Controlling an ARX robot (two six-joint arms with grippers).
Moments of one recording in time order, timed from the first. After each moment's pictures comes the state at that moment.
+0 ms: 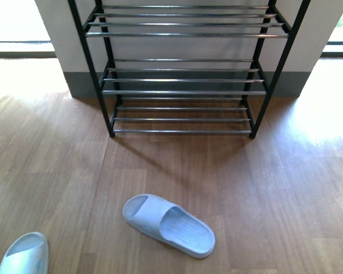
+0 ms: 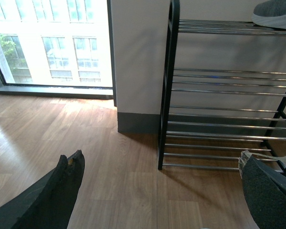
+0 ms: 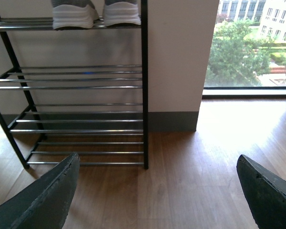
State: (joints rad) left arm 0.00 0.02 0.01 0.00 0.00 0.00; right arm 0.00 0.00 0.02 0.00 0.00 0.00
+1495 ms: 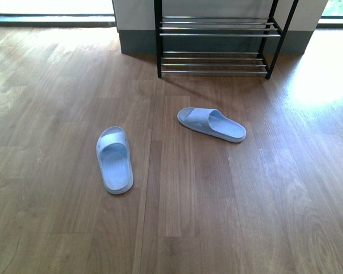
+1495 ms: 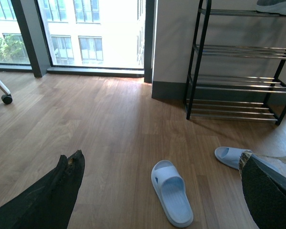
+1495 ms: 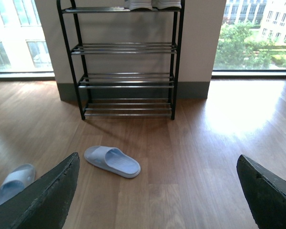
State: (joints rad) left arm 0.00 0.02 0.01 0.00 0.00 0.00; right arm 0.00 0.00 0.02 0.00 0.00 0.00
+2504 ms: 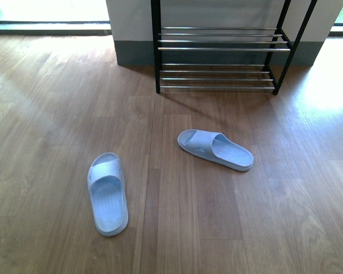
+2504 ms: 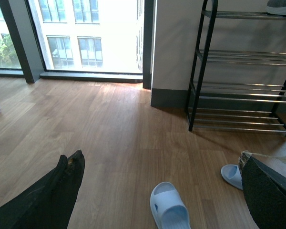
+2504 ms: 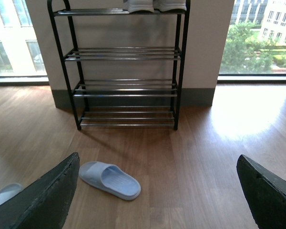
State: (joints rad) left arm 0.00 0.02 0.01 0.00 0.00 0.00; right arm 0.00 0.00 0.02 0.00 0.00 0.00
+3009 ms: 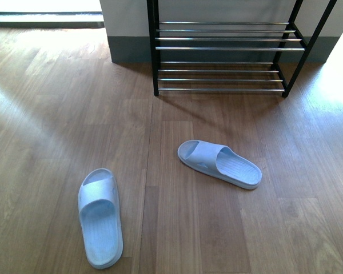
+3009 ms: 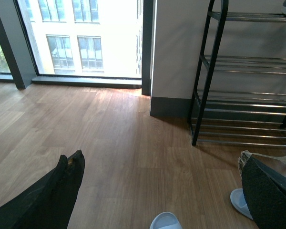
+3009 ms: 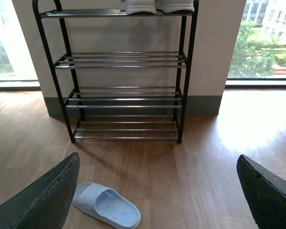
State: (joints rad) left arm 0.00 0.02 0.01 0.00 0.00 -0.01; right arm 0.00 0.00 0.02 0.00 0.00 0.00
